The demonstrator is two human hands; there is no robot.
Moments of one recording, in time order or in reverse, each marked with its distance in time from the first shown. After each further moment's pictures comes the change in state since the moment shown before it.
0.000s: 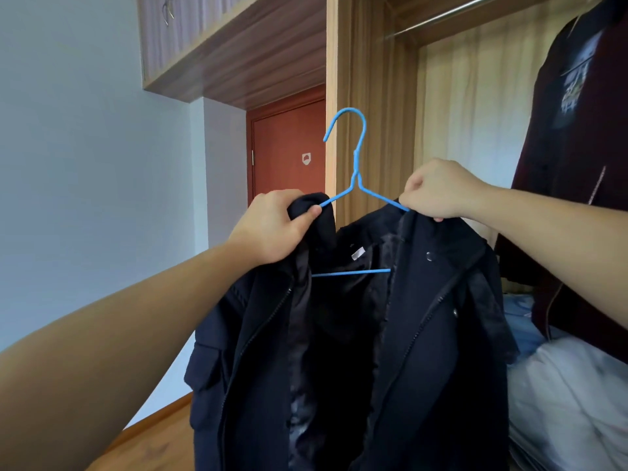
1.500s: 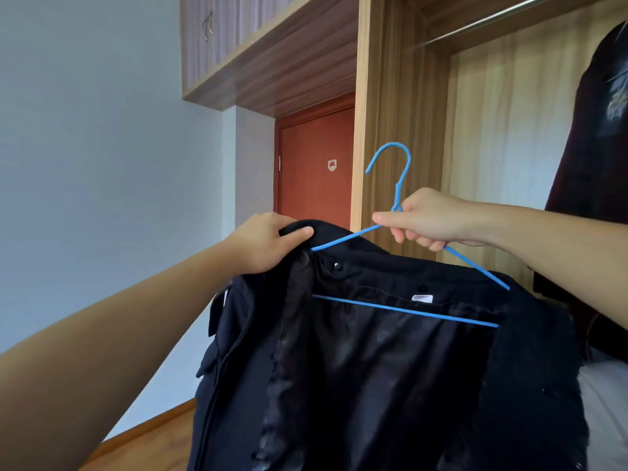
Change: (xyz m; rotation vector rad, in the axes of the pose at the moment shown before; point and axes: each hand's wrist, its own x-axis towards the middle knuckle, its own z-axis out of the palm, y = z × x) left_hand -0.022 -0.020 -0.039 0.093 -0.245 -0.213; right_hand -0.029 -0.047 0.010 0.340 -0.392 -0.078
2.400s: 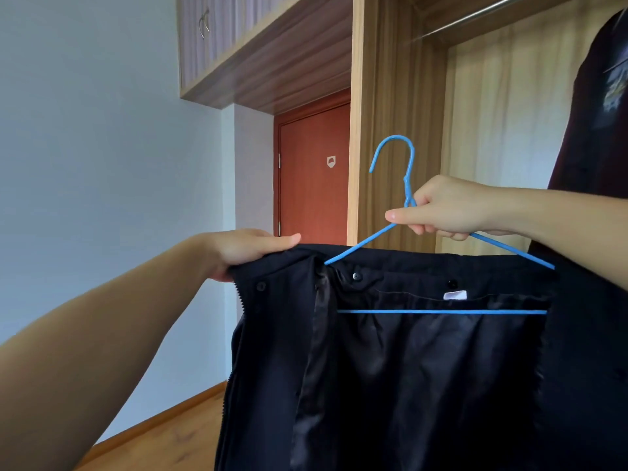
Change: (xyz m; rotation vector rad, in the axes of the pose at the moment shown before) left_hand -0.008 -0.008 -0.012 -0.526 -0.568 -0.427; right_hand -0.029 0.003 -0.021 -0.135 0.037 -0.003
